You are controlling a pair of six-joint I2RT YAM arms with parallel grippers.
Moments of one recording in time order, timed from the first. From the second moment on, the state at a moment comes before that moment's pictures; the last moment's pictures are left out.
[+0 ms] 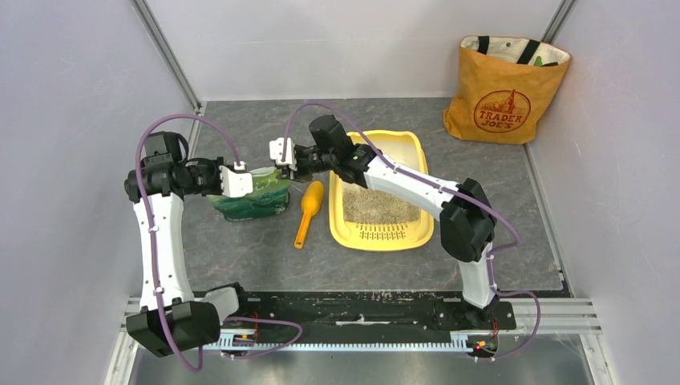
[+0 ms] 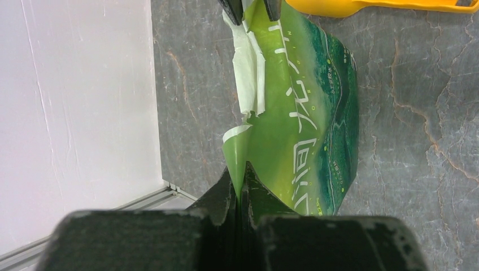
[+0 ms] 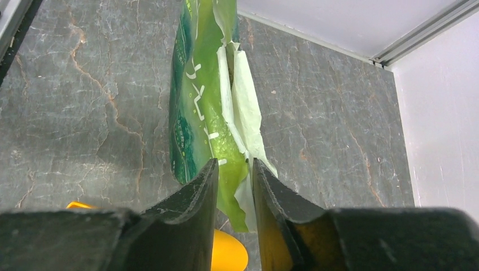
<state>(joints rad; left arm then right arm) 0.26 1.14 1.33 -1.21 0.74 1.81 0.87 1.99 1.73 -0.14 -0.61 -0.67</state>
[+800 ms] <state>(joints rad) 0.26 1.14 1.32 -1.12 0.75 1.67 0.89 2.05 1.99 -0.54 -0.71 -0.79</state>
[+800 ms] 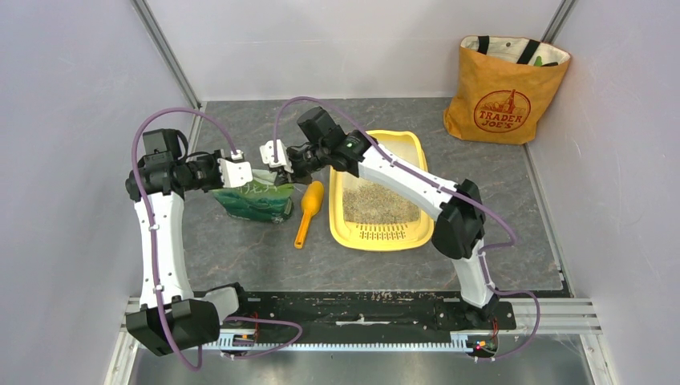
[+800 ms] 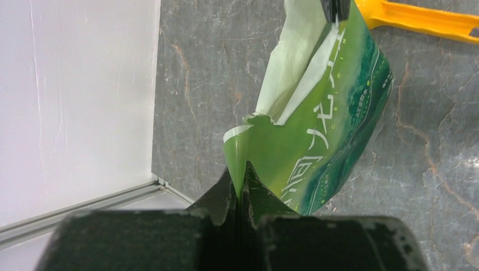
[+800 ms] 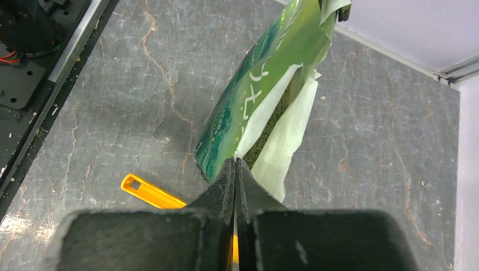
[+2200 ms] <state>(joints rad) 0.26 1.12 1.28 -1.07 0.79 1.59 0.81 2.07 2.11 -0.47 -0.76 -0.25</state>
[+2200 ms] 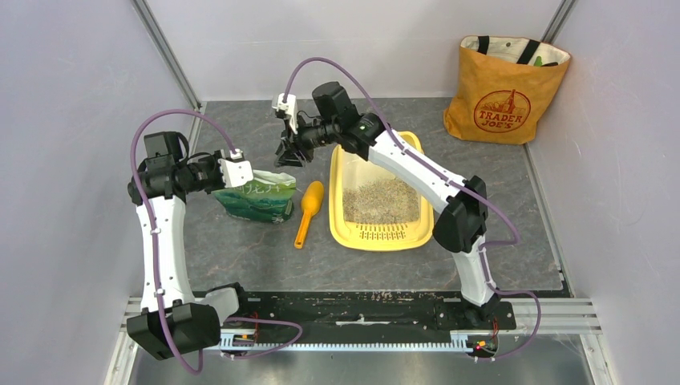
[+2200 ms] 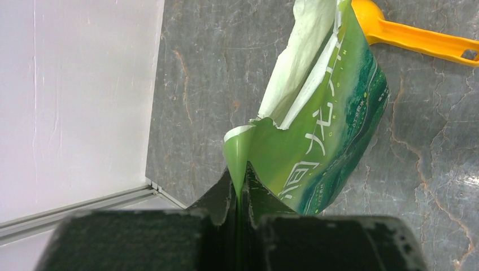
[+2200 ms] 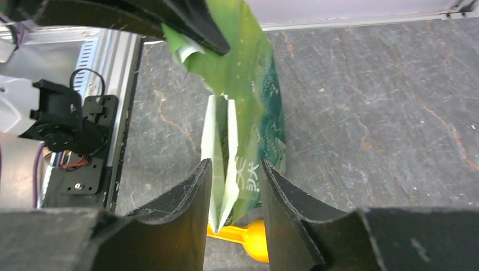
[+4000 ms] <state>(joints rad) 0.26 1.07 1.22 -1.08 0.83 1.61 0.89 2.35 2.51 -0.94 -0.34 0.06</state>
